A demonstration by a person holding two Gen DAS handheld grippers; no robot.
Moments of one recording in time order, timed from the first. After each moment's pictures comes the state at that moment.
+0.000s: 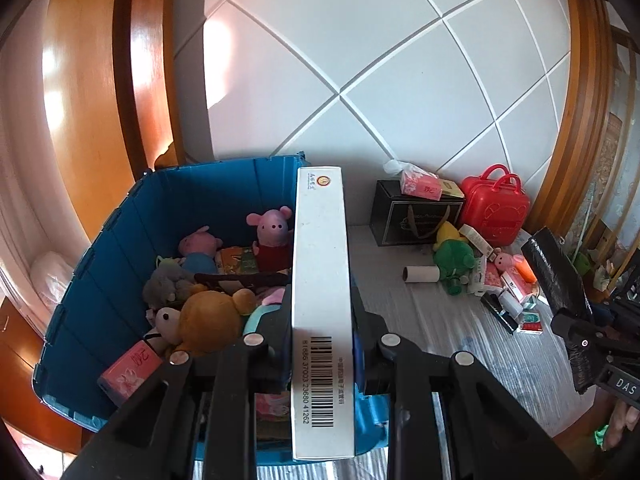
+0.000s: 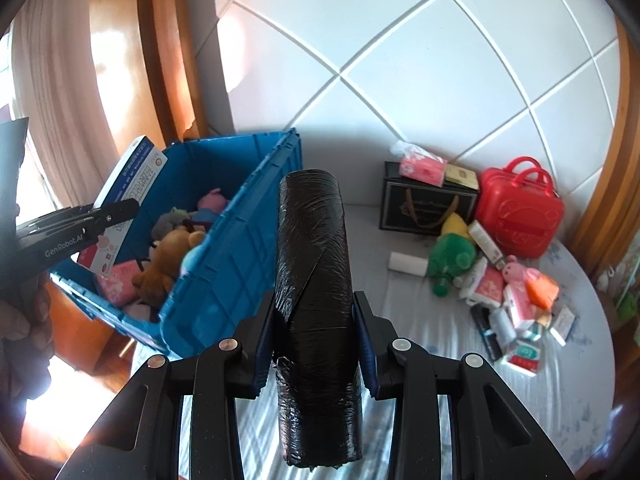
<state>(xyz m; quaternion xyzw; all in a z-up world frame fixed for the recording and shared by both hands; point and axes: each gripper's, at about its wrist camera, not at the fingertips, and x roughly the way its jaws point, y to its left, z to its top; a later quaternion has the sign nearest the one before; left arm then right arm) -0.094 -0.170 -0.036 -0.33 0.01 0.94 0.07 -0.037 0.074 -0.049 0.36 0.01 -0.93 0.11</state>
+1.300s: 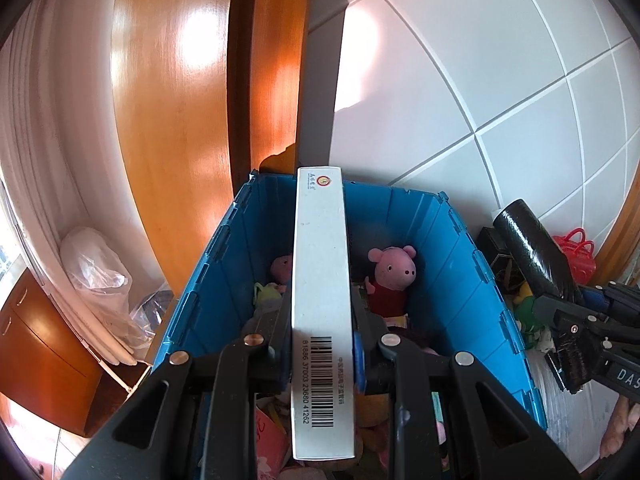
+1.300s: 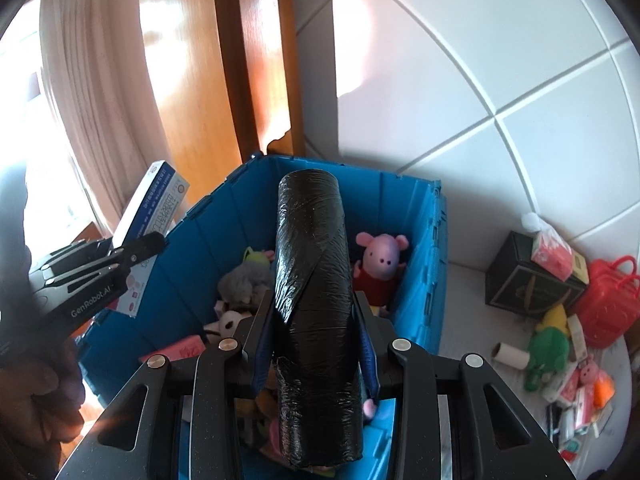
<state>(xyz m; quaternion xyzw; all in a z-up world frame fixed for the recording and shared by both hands) -0.206 -0.370 -0.029 -0.33 -0.05 0.94 -0.02 -0.206 -0.166 -0.024 0.37 0.06 -0.90 0.21</state>
